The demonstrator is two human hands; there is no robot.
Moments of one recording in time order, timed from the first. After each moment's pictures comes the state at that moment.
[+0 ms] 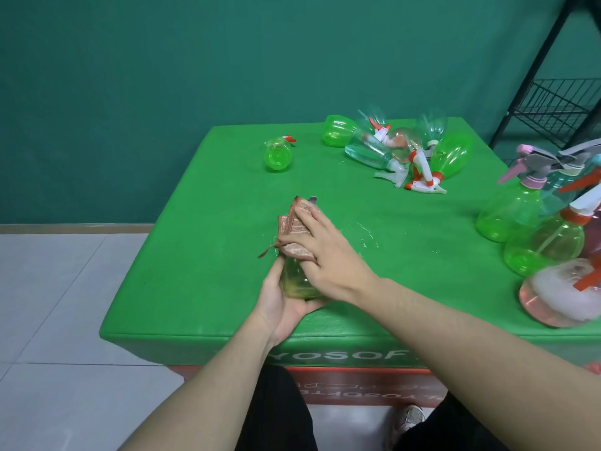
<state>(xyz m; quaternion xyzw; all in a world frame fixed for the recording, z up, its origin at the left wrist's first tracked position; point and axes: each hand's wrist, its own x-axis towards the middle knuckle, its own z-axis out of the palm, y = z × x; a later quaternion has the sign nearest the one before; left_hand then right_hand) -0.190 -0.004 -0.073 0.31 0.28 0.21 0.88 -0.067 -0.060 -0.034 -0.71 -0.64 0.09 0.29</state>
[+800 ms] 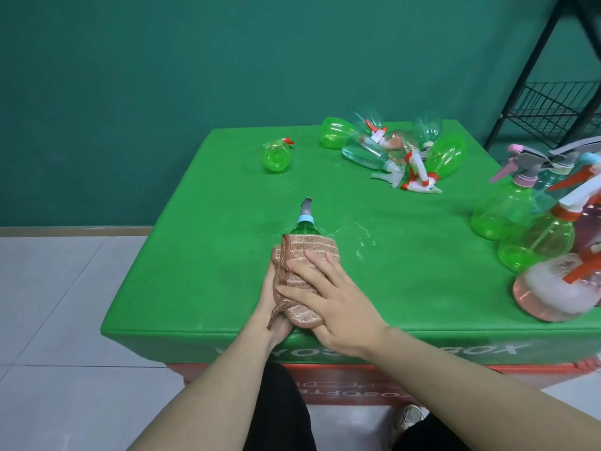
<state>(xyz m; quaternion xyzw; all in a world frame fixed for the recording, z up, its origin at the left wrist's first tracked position) -0.193 -0.009 -0.077 0.29 0.32 0.22 0.87 -0.089 -0.115 -0.088 -0.63 -0.74 -0.08 0.24</state>
